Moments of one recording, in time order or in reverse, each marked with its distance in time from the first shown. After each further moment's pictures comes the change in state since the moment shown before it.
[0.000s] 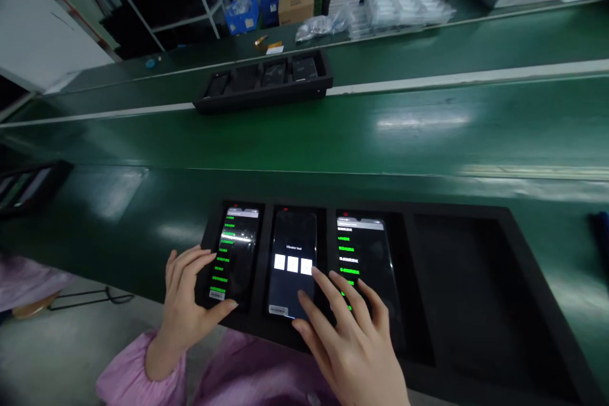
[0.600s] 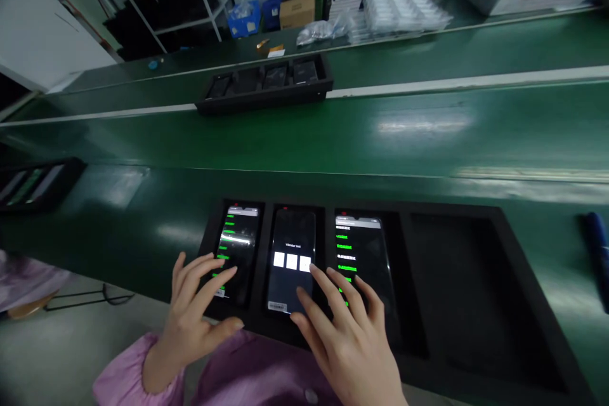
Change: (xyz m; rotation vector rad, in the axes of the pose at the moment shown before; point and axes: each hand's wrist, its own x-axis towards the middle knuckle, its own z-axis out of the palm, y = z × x) left_hand 0.003 0.022 -0.017 -0.025 -0.069 0.205; right_hand -0.001 -0.003 0.003 -0.005 0.022 0.016
